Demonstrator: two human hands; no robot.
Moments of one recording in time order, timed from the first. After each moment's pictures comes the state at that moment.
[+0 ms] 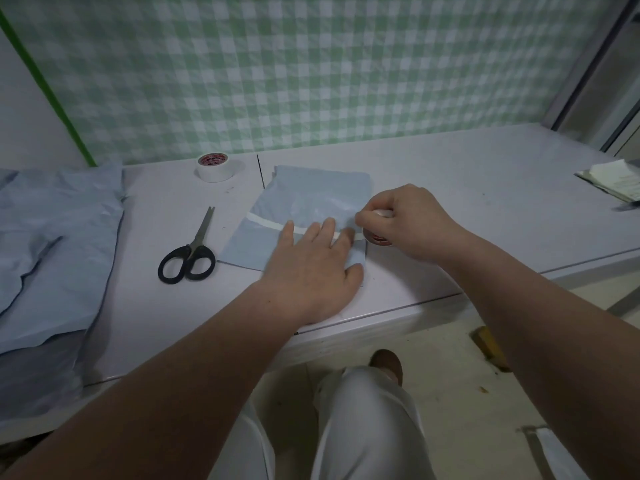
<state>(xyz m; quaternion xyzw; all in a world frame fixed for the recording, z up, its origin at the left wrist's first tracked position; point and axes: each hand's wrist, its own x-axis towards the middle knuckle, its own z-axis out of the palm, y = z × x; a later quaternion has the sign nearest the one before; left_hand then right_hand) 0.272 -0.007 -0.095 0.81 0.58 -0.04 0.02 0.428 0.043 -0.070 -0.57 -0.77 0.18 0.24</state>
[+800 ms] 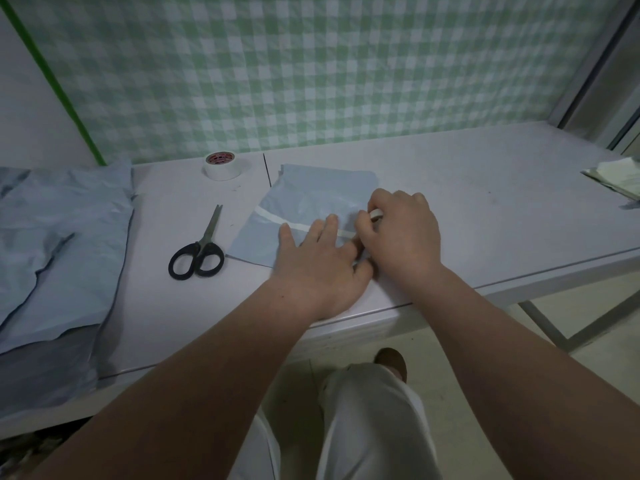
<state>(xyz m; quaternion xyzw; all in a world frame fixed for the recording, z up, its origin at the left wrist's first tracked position) 0.276 -0.007 -0.098 0.80 0.60 -0.04 0.05 0.397 0.029 -0.102 -0.64 -0.70 -0.02 0.33</state>
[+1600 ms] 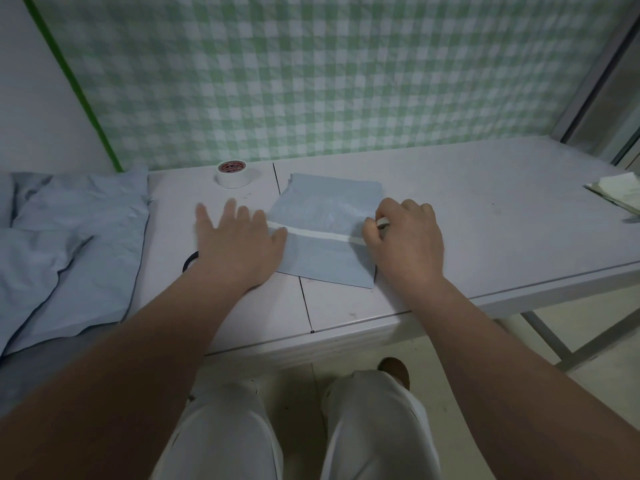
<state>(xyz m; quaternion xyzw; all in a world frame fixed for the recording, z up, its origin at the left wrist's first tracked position) 0.186 0.019 -0.097 0.67 0.74 -0.03 -0.09 0.396 0.029 -0.108 -0.64 -0.68 -0.05 0.36</state>
